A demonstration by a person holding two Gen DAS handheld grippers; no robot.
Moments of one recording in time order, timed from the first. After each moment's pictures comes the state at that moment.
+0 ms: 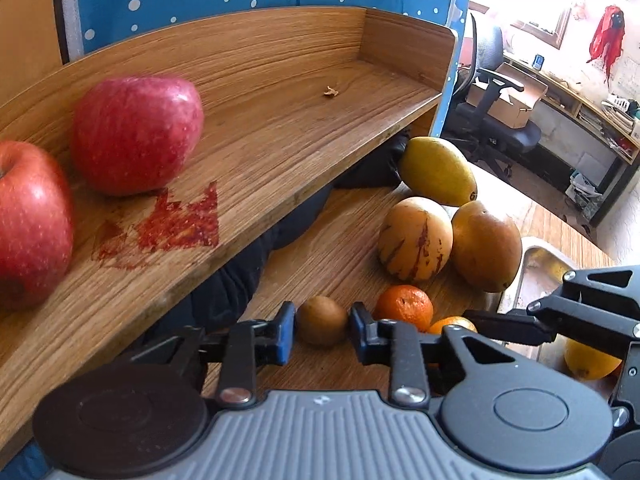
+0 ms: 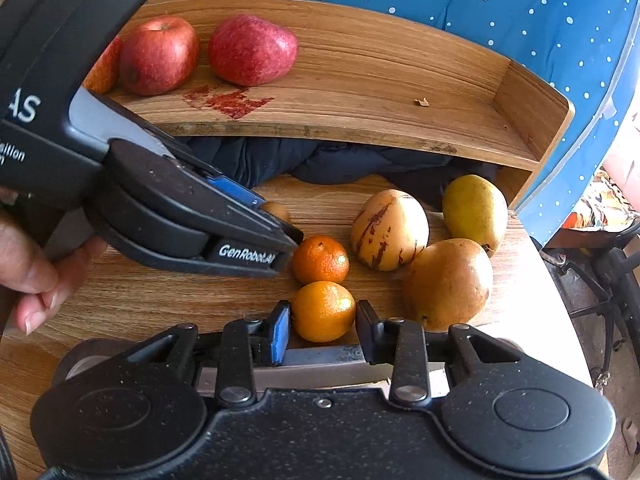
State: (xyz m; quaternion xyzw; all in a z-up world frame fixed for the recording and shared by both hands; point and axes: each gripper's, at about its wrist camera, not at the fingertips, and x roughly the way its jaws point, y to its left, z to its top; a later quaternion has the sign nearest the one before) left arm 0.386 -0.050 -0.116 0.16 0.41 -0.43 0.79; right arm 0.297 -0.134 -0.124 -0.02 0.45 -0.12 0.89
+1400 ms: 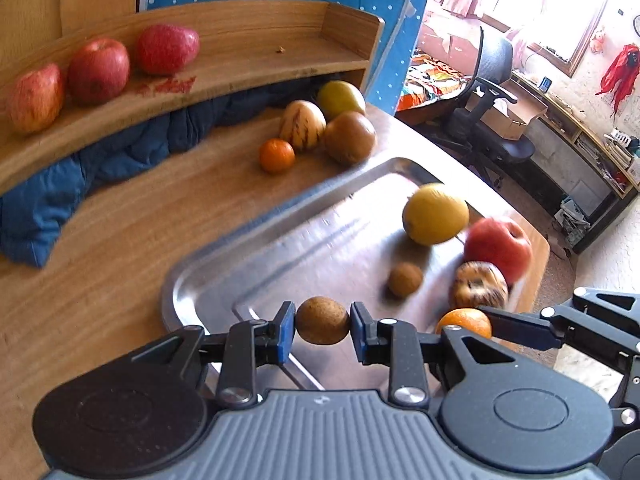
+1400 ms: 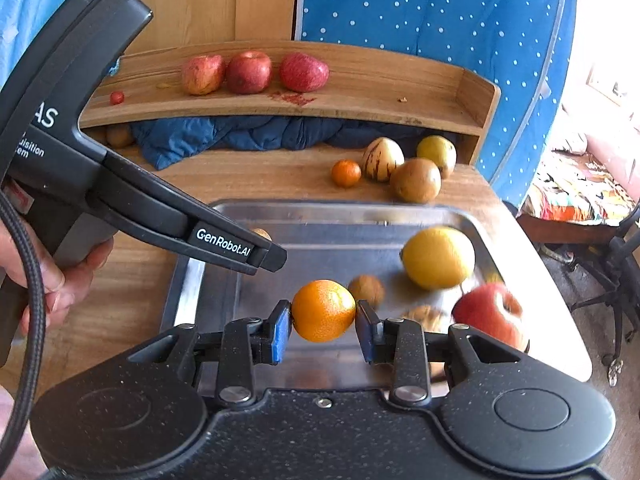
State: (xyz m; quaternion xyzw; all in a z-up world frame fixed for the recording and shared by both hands) left arm 0.218 0.015 -0.084 0.09 0.46 -0.40 0.79; right arm 0.105 -0.084 -0.077 0.00 0.41 -0.09 0.91
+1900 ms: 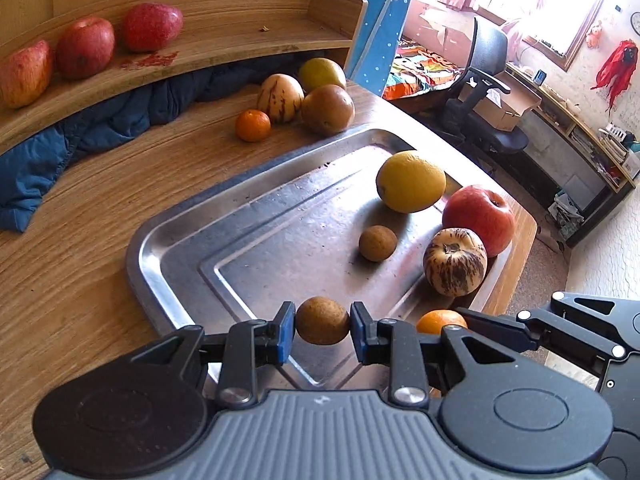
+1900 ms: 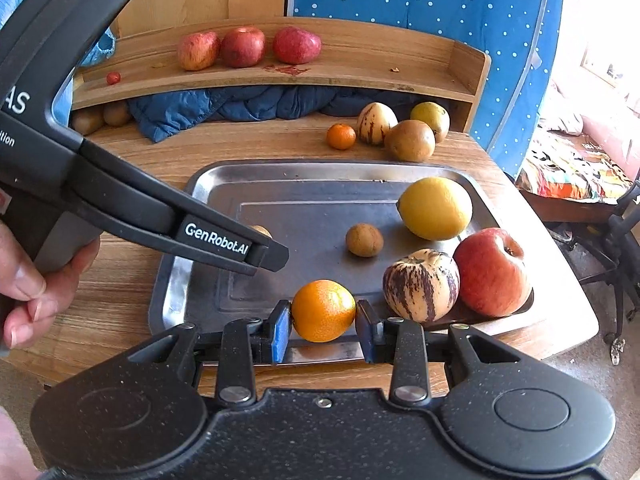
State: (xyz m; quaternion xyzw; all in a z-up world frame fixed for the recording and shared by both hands) left arm 0.193 0.009 -0.096 0.09 0.47 -0.40 0.78; right arm 0.087 -0.084 -0.096 0.01 0.42 -0.10 0.90
